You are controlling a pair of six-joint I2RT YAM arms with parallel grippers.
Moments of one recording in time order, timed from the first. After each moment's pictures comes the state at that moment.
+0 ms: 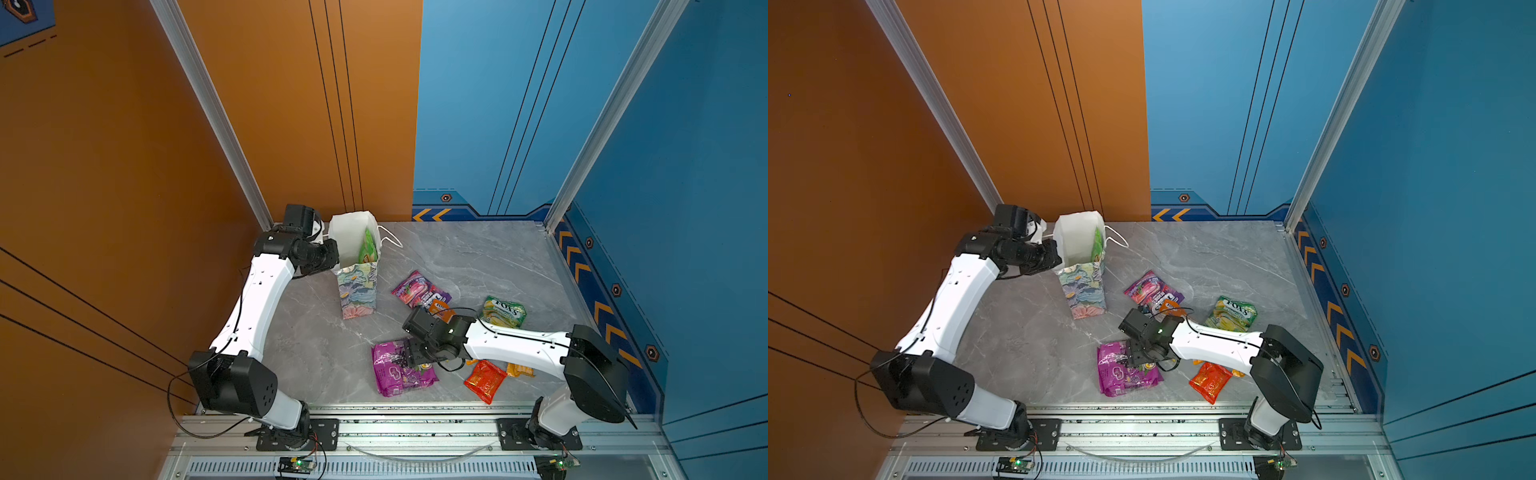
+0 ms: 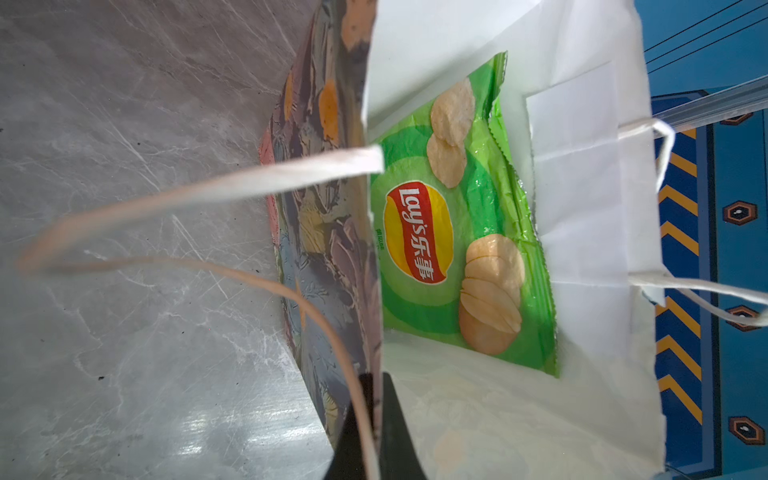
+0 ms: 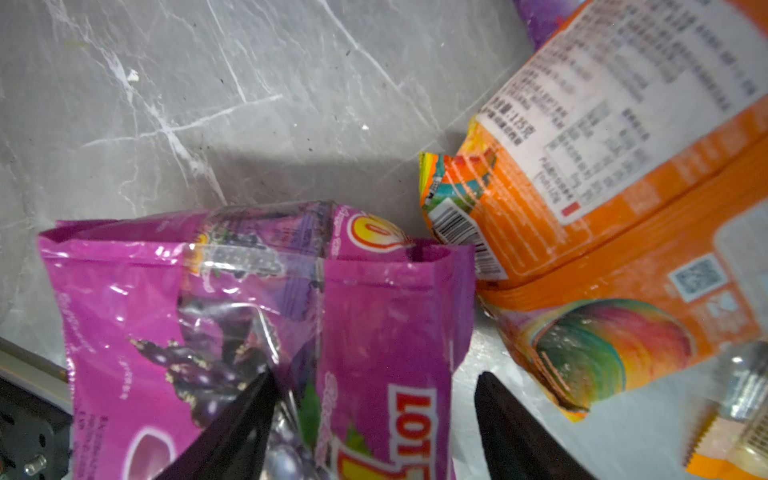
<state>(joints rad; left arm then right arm) -0.10 1.51 1.59 -1.04 0.23 -0.38 1.02 1.60 1.02 -0.62 0.05 0.78</state>
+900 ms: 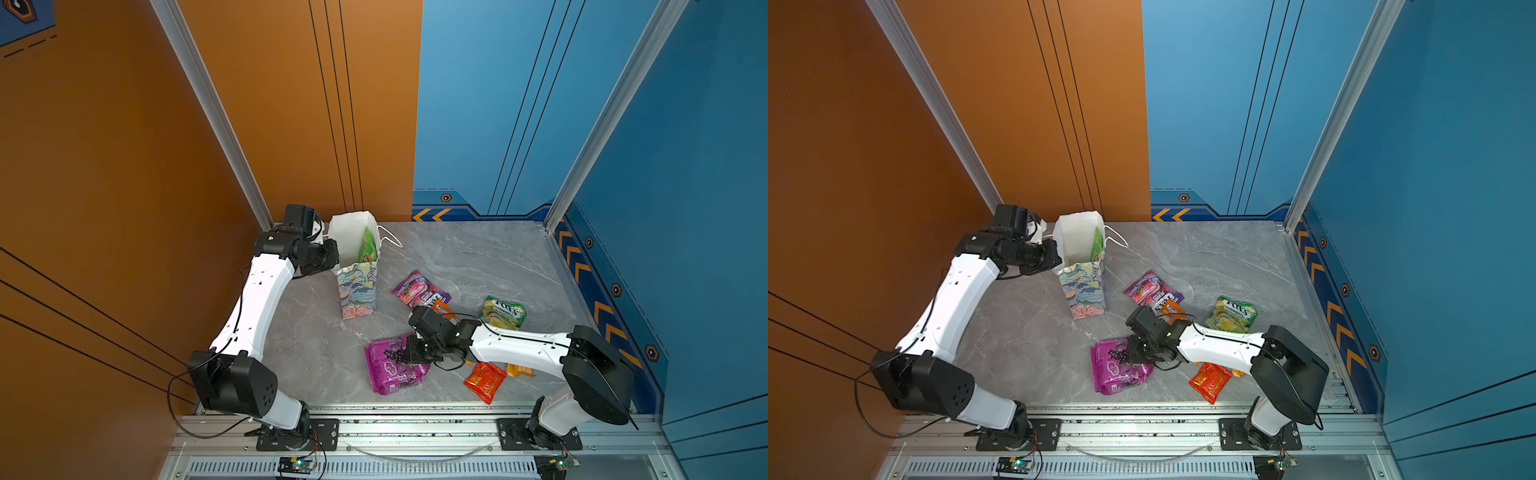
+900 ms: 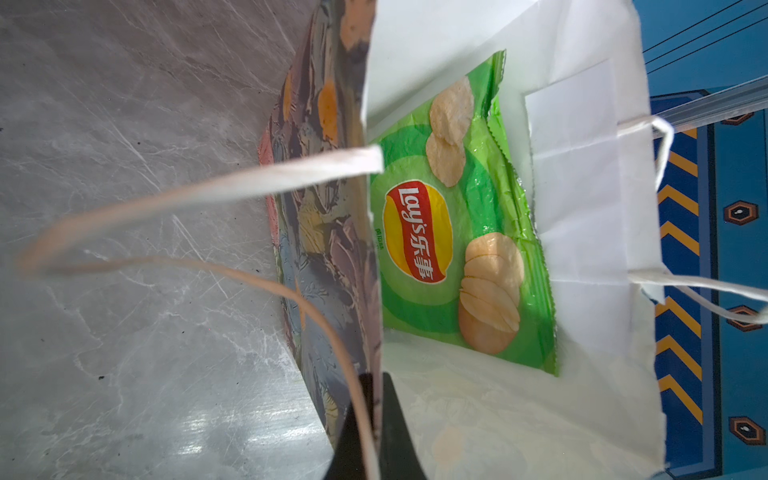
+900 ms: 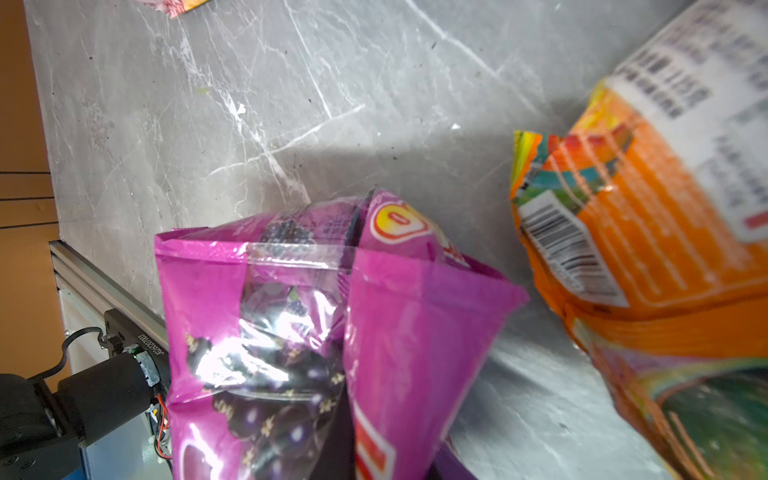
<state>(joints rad) -0.10 1.51 1.59 -1.04 0.23 -0.38 0.98 1.58 0.91 -0.36 -0.14 0.90</state>
